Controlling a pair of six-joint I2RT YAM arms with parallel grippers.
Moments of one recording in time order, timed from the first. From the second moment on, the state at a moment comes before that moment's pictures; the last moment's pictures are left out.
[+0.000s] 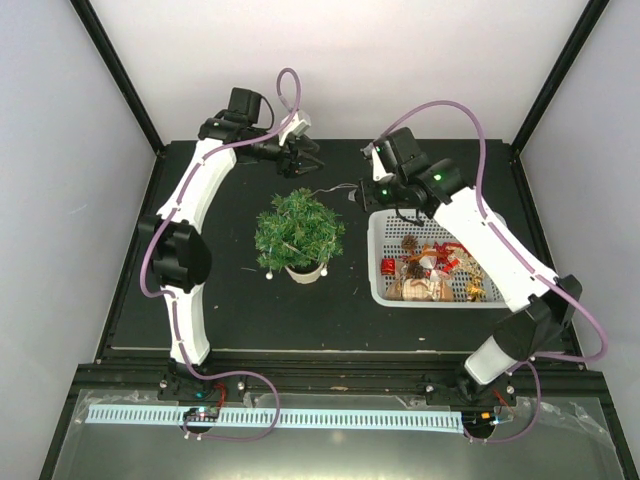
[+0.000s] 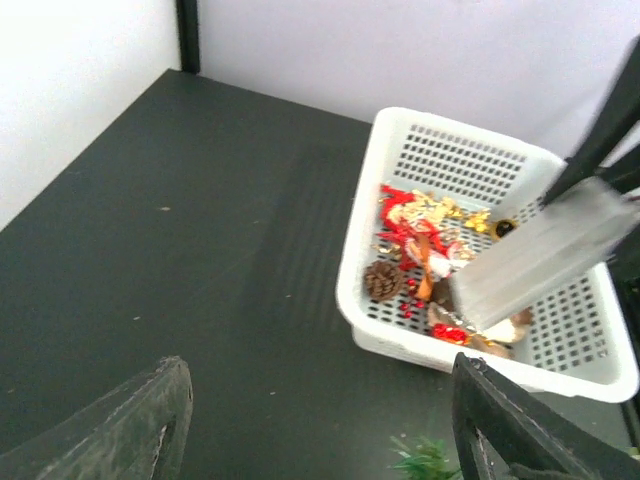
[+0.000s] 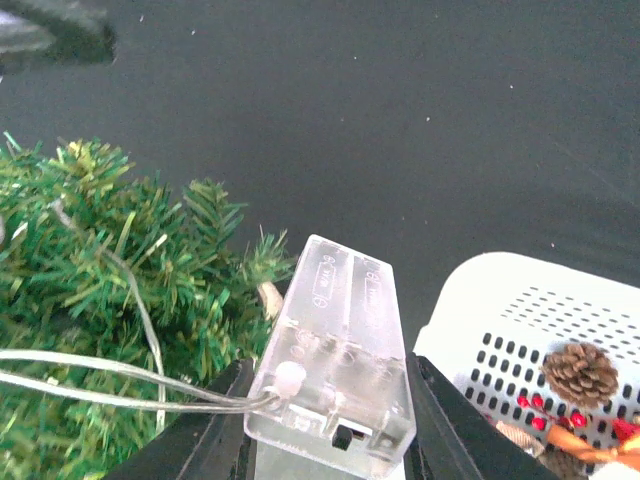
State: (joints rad) left arm -0.24 2.06 2.12 -0.92 1.05 0.59; right arm 0.60 1.61 1.73 -0.99 -0.03 0.32
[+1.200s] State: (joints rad) left arm -0.17 1.94 1.94 -0.78 0.92 0.50; right arm 0.69 1.52 1.37 -1.08 -0.28 0.38
